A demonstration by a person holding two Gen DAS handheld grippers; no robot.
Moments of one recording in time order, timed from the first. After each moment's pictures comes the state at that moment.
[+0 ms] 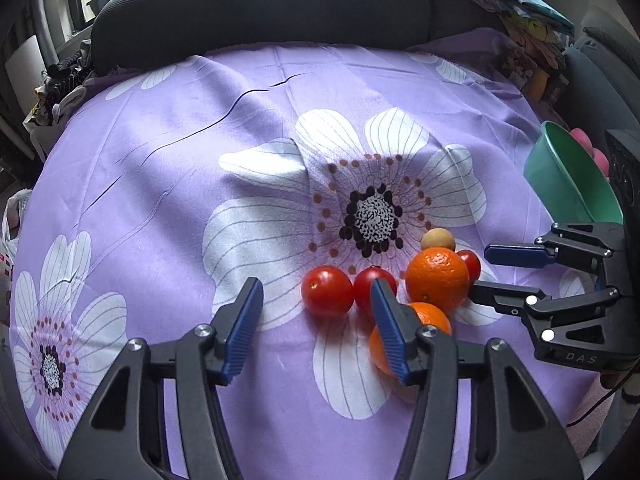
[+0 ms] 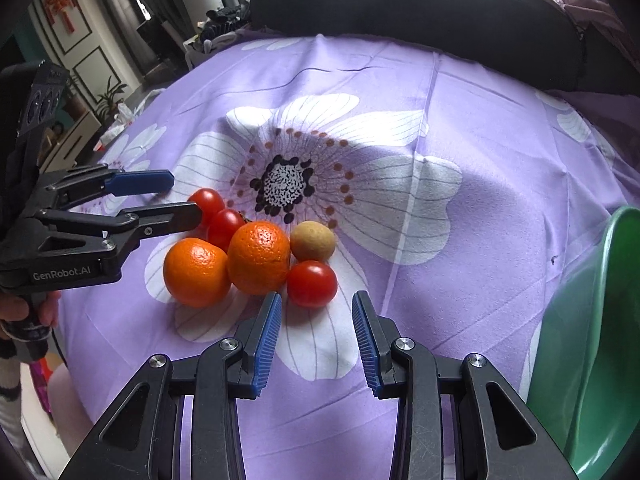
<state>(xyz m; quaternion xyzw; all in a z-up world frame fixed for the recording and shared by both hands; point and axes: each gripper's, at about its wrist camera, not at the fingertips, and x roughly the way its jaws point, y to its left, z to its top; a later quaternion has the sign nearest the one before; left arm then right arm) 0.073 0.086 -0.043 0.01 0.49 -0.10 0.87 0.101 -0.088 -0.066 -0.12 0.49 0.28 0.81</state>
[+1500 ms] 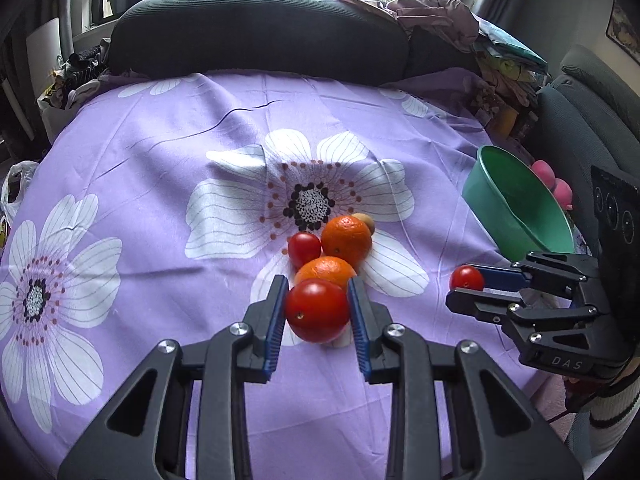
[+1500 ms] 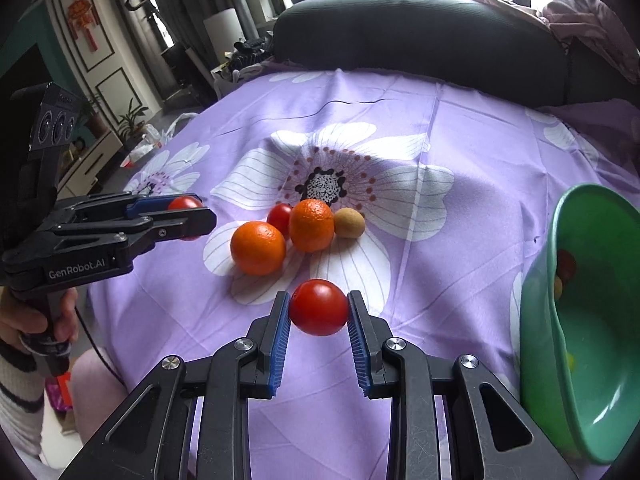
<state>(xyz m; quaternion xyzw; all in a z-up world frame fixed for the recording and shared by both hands) 0.003 0.068 -0.015 -0.07 0.44 -0.12 0.89 0.042 -0.112 -0.036 -0.08 0.44 0.31 0.84</state>
